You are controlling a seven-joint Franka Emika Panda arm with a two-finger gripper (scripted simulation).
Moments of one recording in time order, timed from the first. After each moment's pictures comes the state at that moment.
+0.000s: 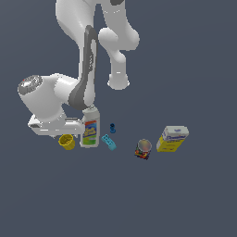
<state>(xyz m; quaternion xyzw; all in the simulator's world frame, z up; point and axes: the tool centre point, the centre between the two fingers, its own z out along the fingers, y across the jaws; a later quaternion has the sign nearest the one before) 0.019 -0.246 0.118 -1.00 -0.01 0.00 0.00</state>
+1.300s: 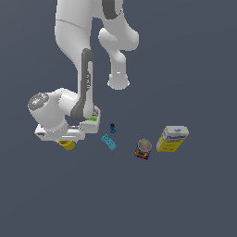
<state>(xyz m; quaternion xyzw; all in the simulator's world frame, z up) 0.009 -0.264 0.047 -1.00 -0.01 0.00 0.00</state>
